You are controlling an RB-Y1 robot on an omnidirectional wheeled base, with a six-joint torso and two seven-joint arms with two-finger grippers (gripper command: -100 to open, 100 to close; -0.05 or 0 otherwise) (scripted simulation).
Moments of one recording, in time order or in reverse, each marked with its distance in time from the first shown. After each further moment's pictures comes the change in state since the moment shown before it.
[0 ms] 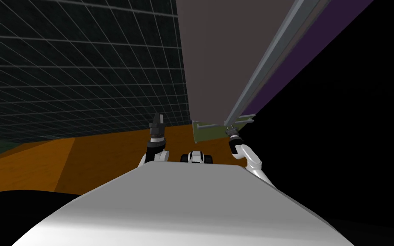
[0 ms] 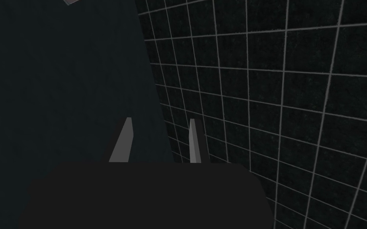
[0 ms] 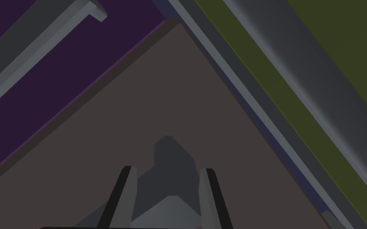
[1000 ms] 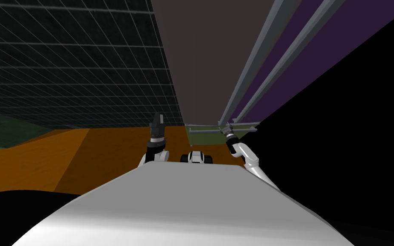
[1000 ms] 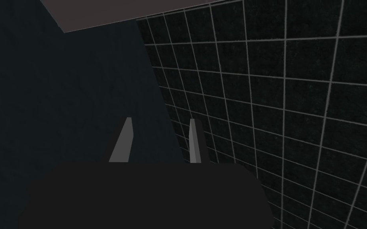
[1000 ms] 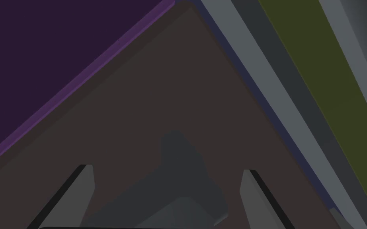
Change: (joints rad) left arm 0.000 0.000 0.000 0.000 0.000 0.000 0.000; right arm -0.048 -0.037 0.068 0.008 0.008 -0.129 -0.017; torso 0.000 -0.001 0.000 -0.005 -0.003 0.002
